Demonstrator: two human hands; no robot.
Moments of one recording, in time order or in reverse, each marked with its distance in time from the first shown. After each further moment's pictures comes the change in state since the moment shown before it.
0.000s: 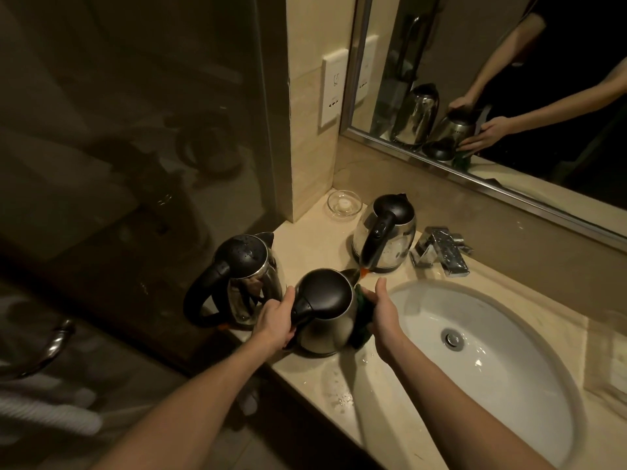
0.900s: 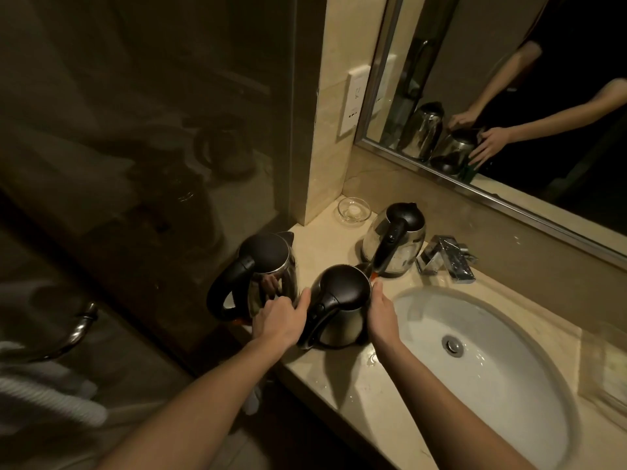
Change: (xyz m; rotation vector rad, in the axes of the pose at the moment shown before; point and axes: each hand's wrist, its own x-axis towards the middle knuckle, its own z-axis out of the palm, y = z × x) left_hand -0.017 -0.004 -0.026 0.602 0.147 0.272; right_hand -0.021 0.011 0.039 -0.355 0.213 -0.284
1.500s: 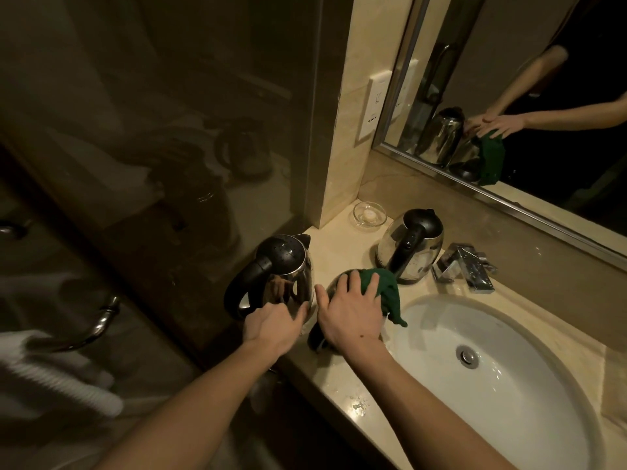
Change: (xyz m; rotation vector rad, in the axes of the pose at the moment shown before) left_hand -0.004 -0.028 -0.021 0.368 0.006 0.050; right_hand -0.039 -0.047 0.057 -1.068 0.003 -0.371
